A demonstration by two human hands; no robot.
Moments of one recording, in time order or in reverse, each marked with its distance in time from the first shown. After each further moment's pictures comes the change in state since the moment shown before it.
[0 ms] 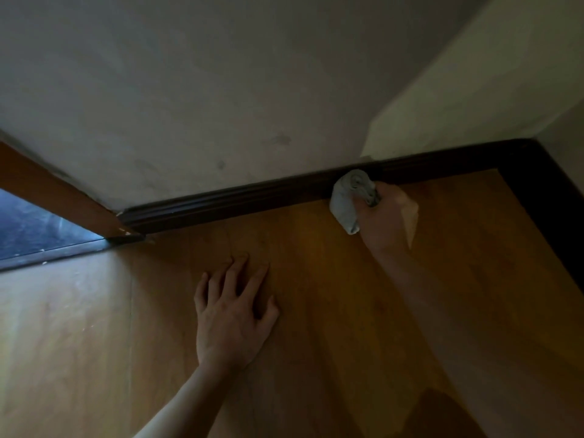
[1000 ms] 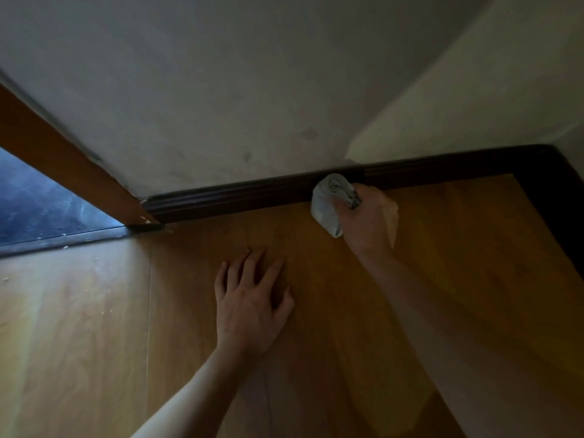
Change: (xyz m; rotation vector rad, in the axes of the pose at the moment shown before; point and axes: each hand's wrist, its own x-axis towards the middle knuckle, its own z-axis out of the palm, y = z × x) left_hand 0.002 -0.004 0.000 -0.077 0.049 0.030; right_hand -0.025 -0.044 0.027 0.045 -0.064 -0.067
